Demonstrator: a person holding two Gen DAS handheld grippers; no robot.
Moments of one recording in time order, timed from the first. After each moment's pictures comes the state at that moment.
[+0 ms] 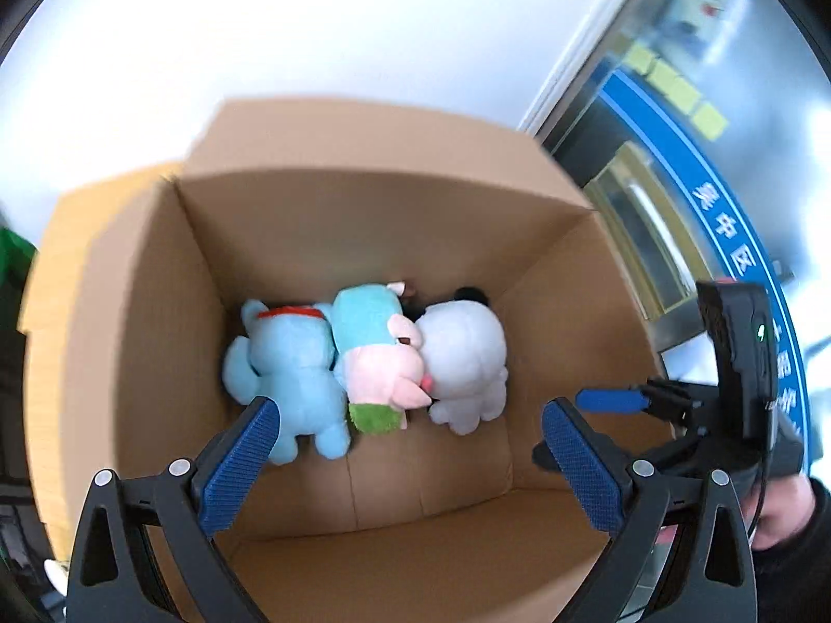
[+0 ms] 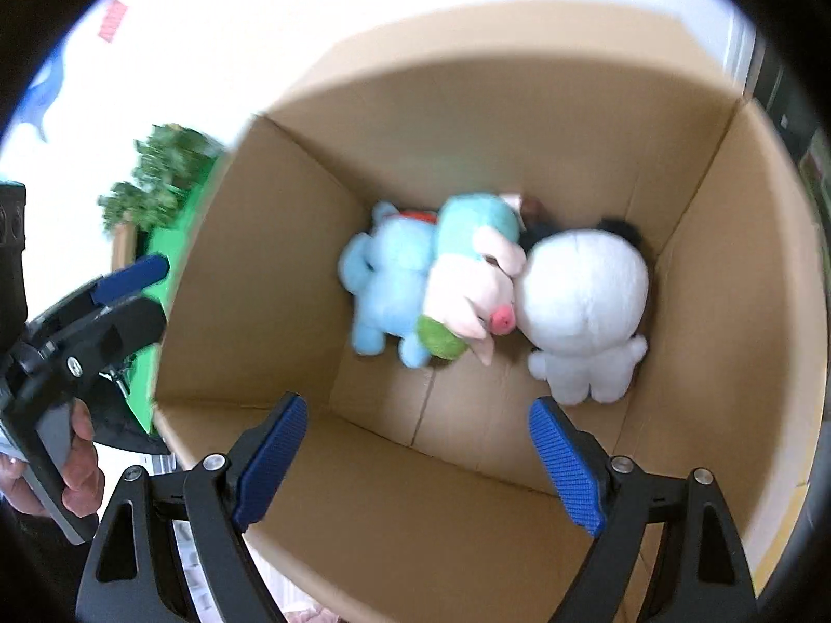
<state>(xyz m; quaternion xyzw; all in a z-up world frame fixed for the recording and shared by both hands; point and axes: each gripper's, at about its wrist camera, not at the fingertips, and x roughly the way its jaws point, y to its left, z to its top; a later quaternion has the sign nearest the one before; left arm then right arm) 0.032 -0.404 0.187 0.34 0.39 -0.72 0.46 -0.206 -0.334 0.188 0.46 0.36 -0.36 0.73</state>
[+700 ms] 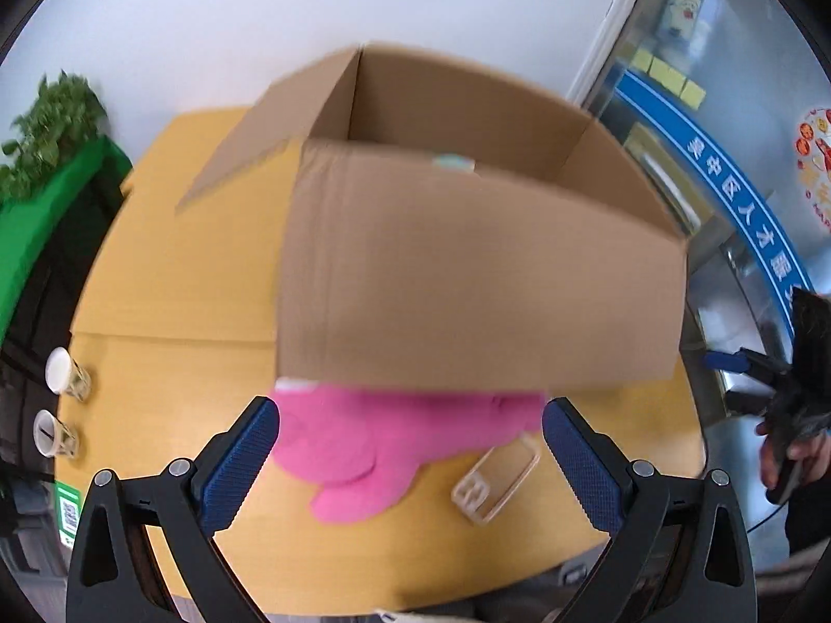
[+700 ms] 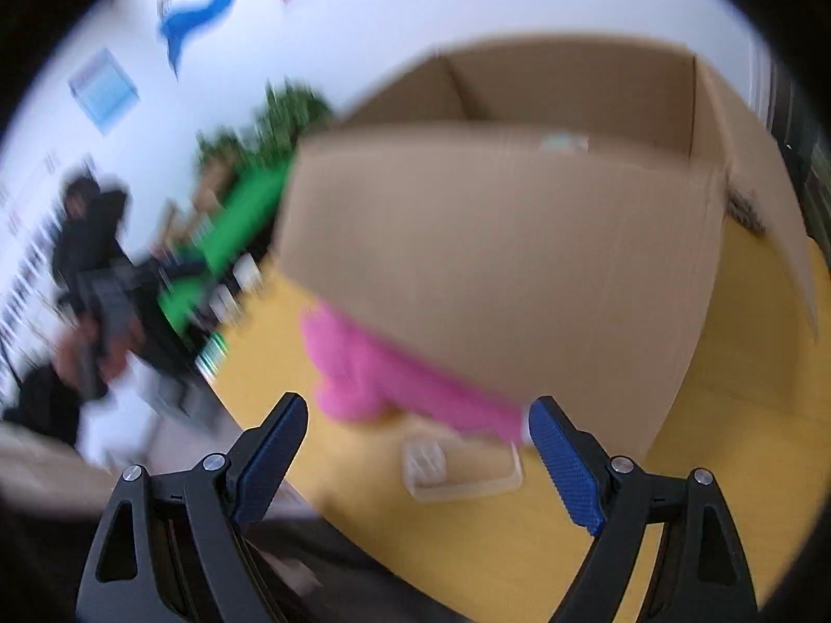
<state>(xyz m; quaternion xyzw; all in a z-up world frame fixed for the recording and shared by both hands) 0.147 -0.087 0.102 0.31 0.40 -0.69 0.52 -0.175 -0.037 0.099 0.34 0.39 -0.31 0.80</state>
